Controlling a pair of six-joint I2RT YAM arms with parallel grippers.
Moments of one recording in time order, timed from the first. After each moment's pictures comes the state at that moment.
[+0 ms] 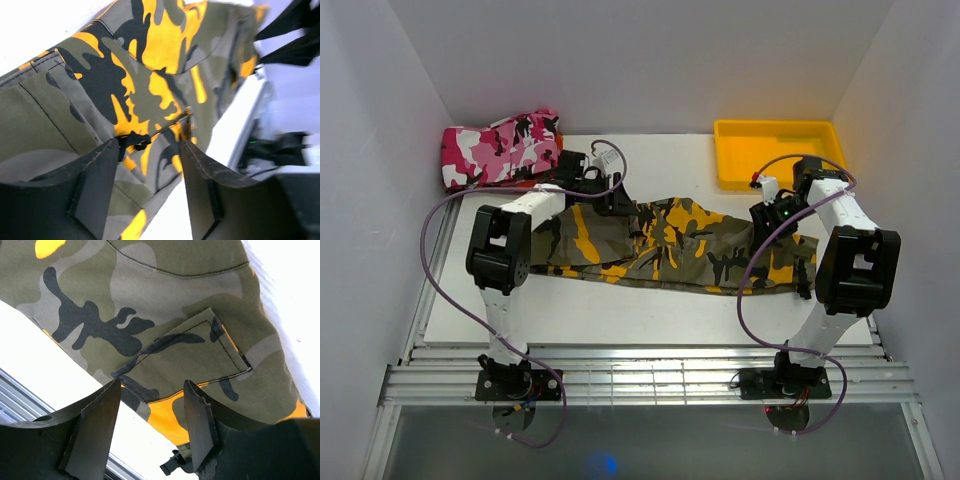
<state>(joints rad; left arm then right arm) -0.26 2.04 1.44 -0.17 0.90 -0.35 -0.07 1.77 1.37 -1.02 -0.48 -0.67</state>
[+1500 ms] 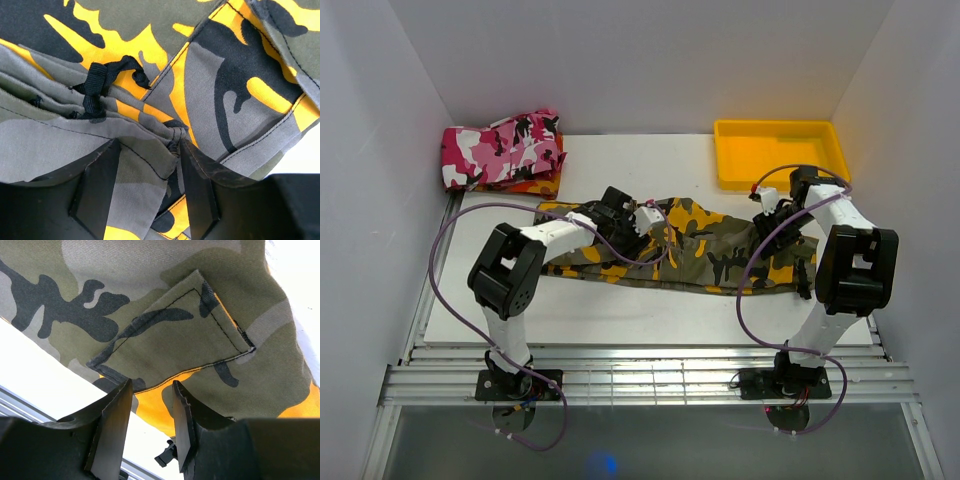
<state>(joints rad) -0.58 1.88 1.21 -0.34 0.25 0.46 -0.07 1.77 1.29 -0.99 -0.35 -0.65</state>
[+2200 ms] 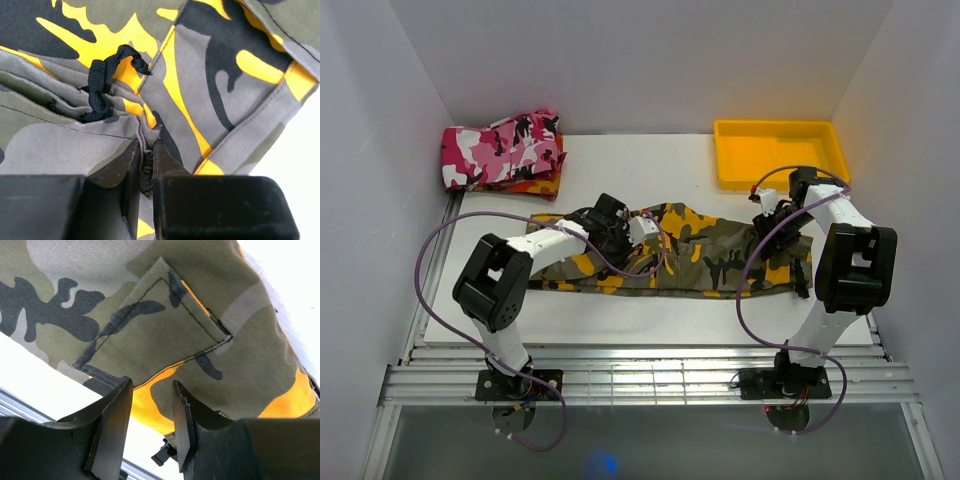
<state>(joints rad) -0.59 1.77 1.11 -0.38 0.25 0.53 -0.07 1.78 1.29 -0.99 -0.34 -0.65</state>
